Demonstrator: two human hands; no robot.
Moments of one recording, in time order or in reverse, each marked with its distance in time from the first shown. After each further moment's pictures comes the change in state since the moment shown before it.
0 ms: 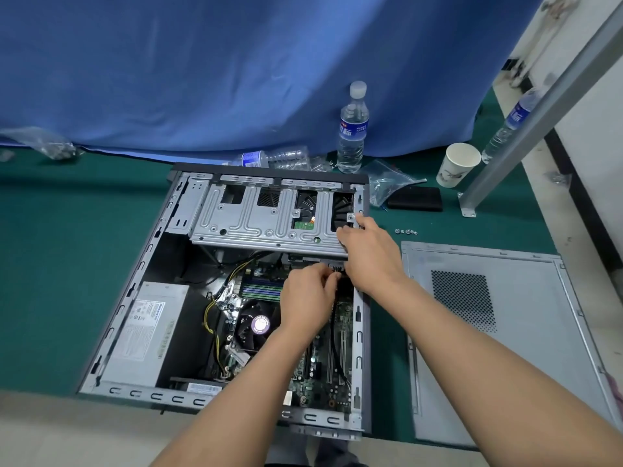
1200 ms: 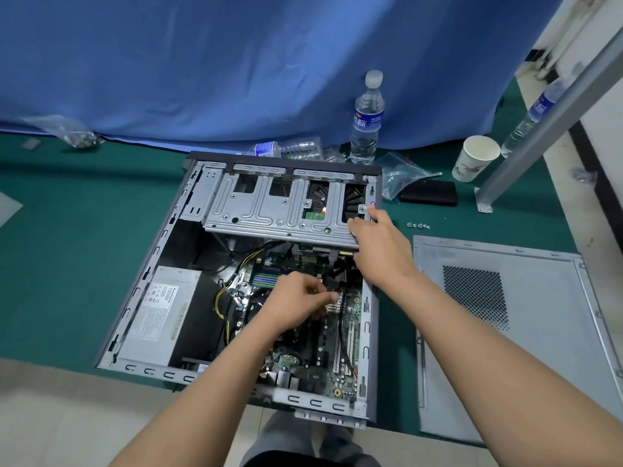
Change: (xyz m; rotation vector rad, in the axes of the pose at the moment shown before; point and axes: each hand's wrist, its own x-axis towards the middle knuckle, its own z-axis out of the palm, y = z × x) left_hand -0.010 -0.031 -0.029 -0.154 -0.382 -0.149; right_hand 0.001 0.003 0.009 0.049 0.012 0.011
